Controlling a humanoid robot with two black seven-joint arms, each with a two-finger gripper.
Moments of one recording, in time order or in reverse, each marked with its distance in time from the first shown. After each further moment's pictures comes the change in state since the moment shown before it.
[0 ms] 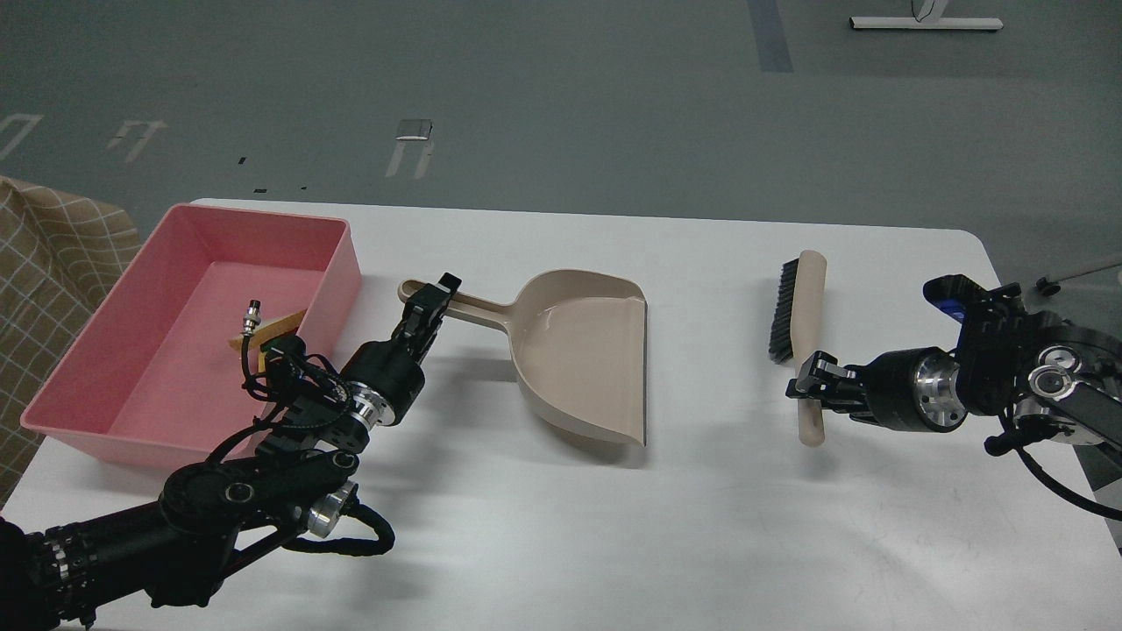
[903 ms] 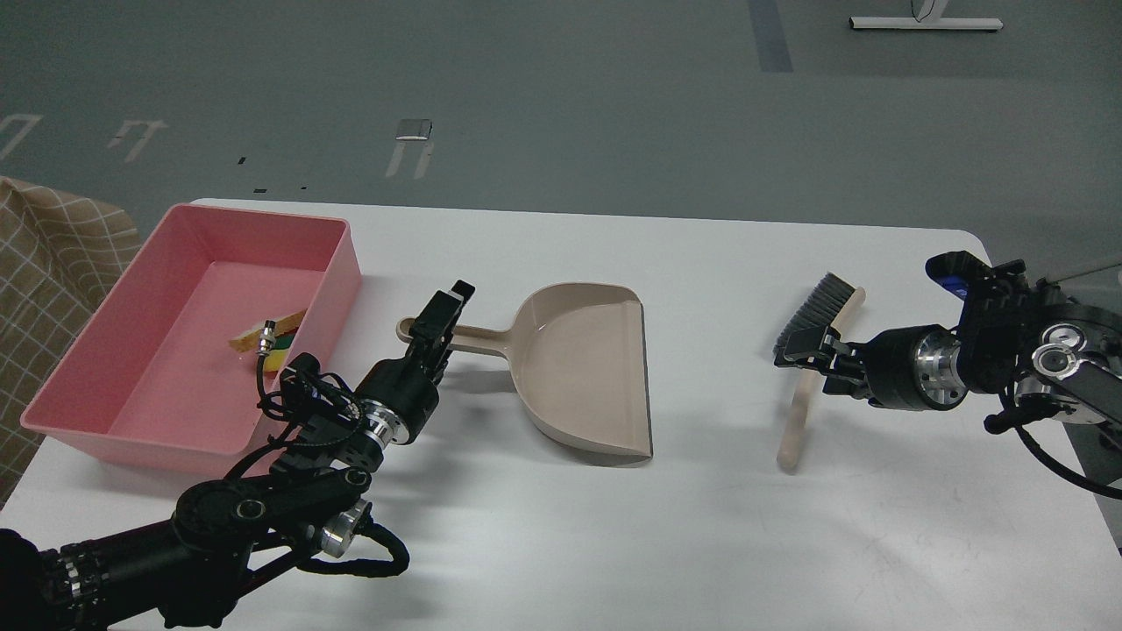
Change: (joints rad) left arm 0.058 -0.035 -0.002 -0.024 -0.009 0.000 0.000; right arm 0.046 0.002 0.013 -0.001 0.006 0.000 -0.009
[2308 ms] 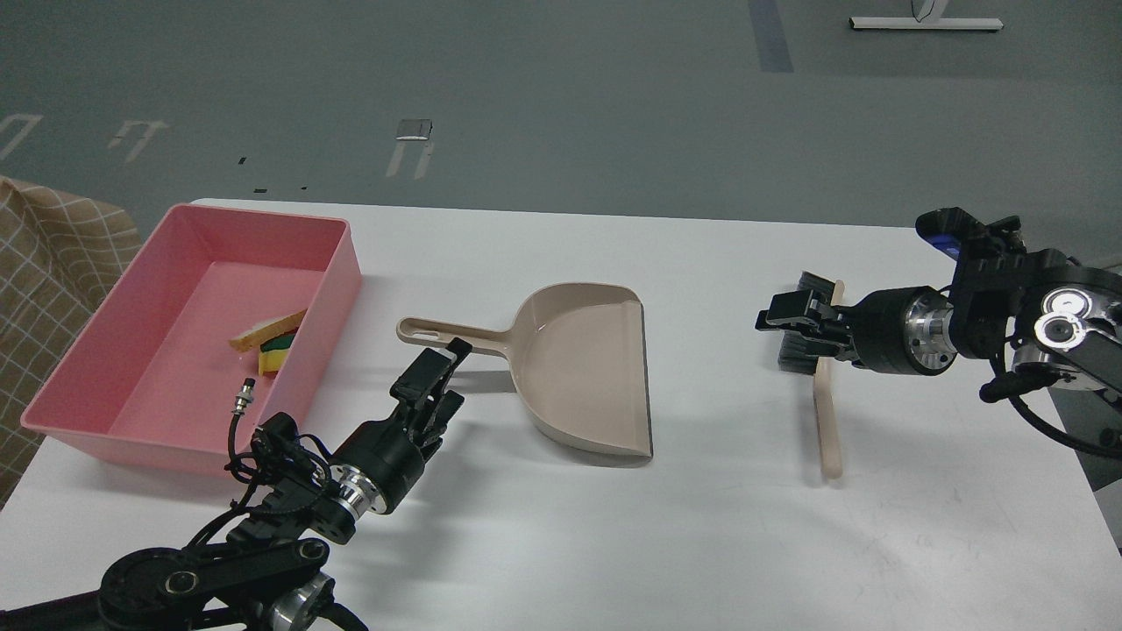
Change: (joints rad) left arm 0.136 0.179 0.004 -0.317 0.005 0.000 0.000; right arm 0.072 0.001 0.007 0.051 -0.001 0.000 0.000
